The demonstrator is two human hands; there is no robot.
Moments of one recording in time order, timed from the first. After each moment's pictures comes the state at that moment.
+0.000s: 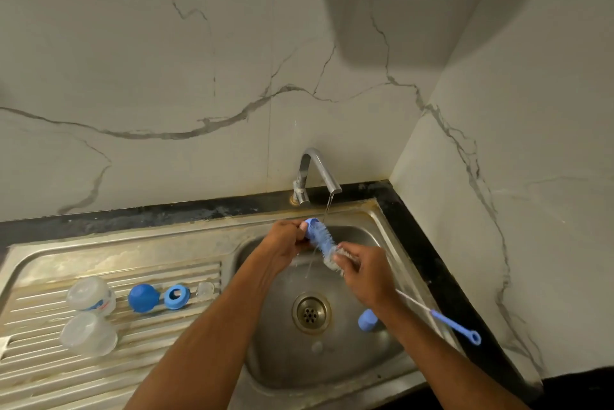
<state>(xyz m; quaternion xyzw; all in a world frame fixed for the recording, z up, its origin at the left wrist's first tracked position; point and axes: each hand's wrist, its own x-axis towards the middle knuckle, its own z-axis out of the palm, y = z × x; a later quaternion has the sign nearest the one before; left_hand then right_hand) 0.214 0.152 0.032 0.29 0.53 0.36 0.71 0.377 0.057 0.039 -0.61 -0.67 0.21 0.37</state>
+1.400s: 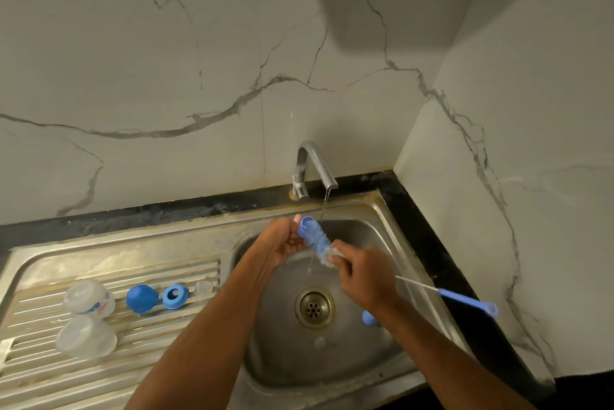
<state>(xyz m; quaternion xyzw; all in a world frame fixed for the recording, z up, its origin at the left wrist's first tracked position) 0.214 0.159 0.025 0.24 0.55 0.37 0.71 0.389 0.067 0.025 -0.57 -0.76 0.08 0.30</state>
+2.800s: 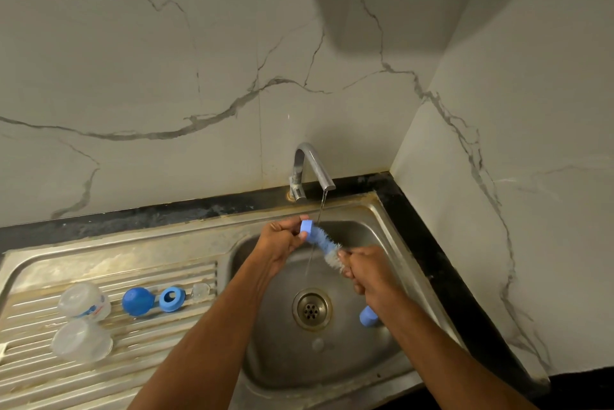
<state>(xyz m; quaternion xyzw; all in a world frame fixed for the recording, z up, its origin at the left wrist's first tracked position) 0.212 0.154 0.009 0.32 0.52 0.40 0.68 0.382 0.080 0.032 -0.74 -0.35 0.47 0.34</state>
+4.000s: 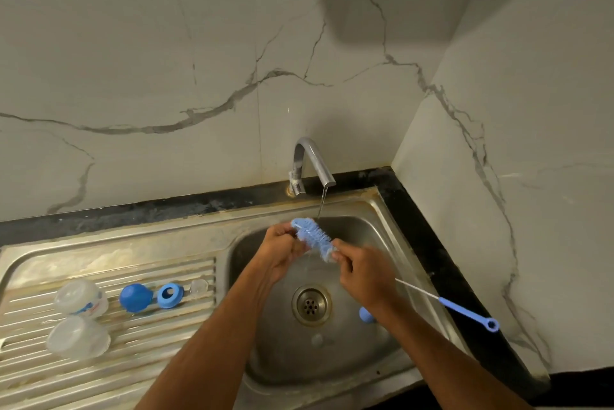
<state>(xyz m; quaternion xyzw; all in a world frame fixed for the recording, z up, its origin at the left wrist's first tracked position) 0.217 0.143 -0.005 0.30 0.49 0.40 0.71 0.392 0.070 0.014 -0.64 -0.72 0.09 0.25</state>
